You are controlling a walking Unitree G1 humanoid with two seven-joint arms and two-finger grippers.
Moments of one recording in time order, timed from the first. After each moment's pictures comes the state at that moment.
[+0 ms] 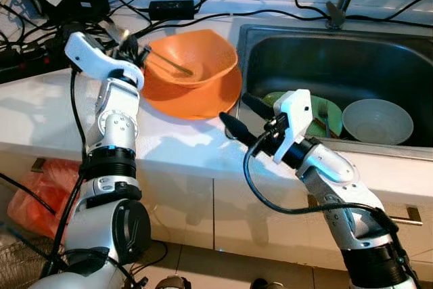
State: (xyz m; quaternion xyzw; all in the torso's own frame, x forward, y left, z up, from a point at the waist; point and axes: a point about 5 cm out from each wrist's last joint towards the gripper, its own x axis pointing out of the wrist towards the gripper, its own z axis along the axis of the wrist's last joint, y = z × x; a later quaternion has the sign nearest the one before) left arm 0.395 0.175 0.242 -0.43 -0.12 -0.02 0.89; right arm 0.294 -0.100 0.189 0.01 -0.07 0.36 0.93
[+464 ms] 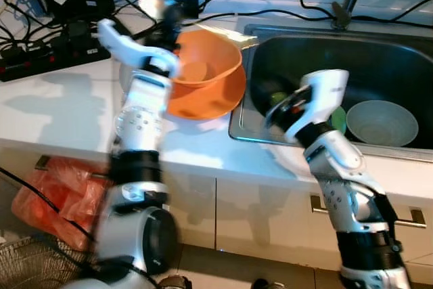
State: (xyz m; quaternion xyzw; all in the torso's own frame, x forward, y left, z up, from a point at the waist) left arm 0.379 0.107 0.266 -0.57 -0.11 -0.22 0.79; right arm 0.317 -0.123 0.205 0.13 -0.10 0.22 0.96
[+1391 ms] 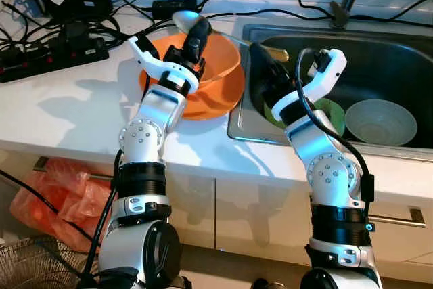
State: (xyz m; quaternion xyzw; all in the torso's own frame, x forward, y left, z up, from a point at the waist) left arm 0.370 0.090 0.245 -0.61 -0.04 -0.28 0.74; right arm 0.334 -0.096 0.228 0.38 -0.07 0.22 0.90
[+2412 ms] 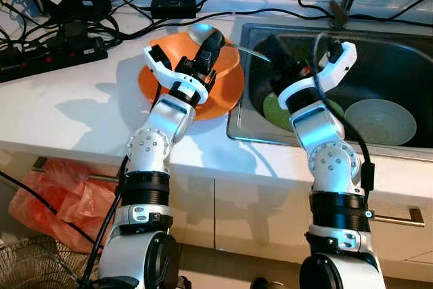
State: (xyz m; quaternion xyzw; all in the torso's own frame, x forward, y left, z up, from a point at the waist) left arm 0.363 0.074 0.232 -0.61 -0.01 -0.30 0.73; right arm 0.349 -0.106 0.237 0.43 -0.09 0.19 0.88
